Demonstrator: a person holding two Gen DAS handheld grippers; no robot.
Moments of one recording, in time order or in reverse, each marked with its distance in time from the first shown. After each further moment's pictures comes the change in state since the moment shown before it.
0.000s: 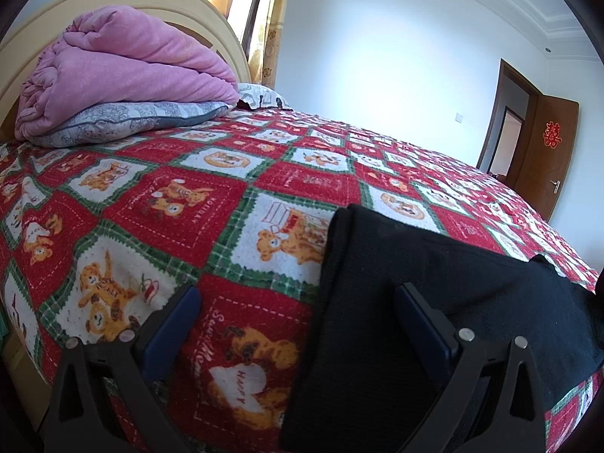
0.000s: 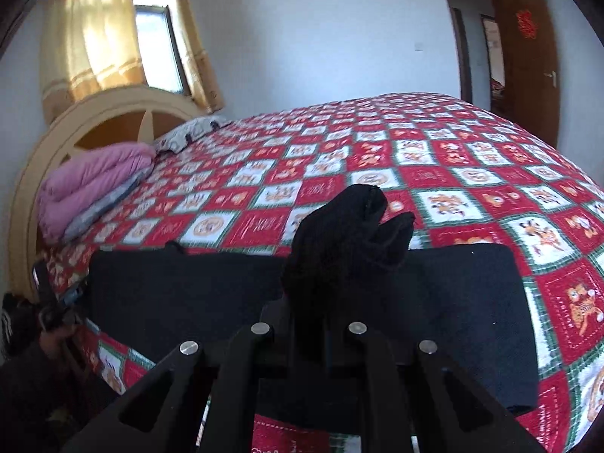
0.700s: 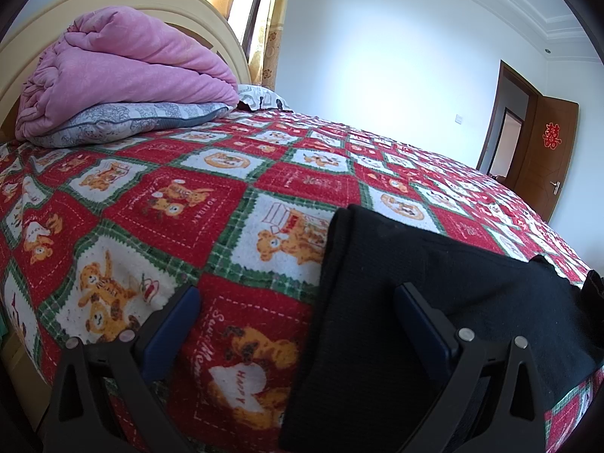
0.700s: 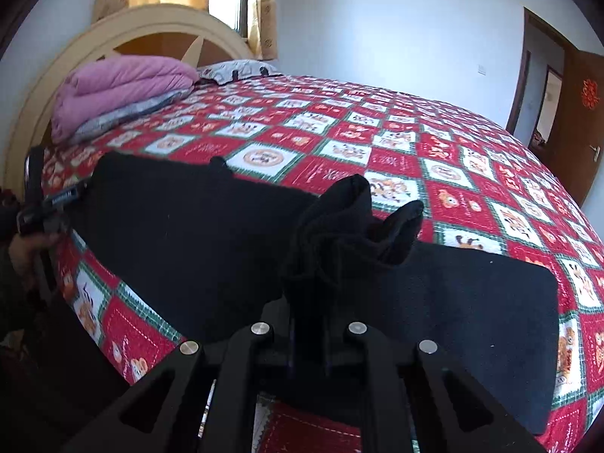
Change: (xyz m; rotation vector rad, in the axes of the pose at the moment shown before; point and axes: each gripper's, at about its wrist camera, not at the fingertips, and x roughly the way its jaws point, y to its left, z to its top) left arm 0.001 0.000 0.001 0.000 -0.004 -0.001; right arm 0.047 0.082 -0.037 -0.299 0.105 -0.005
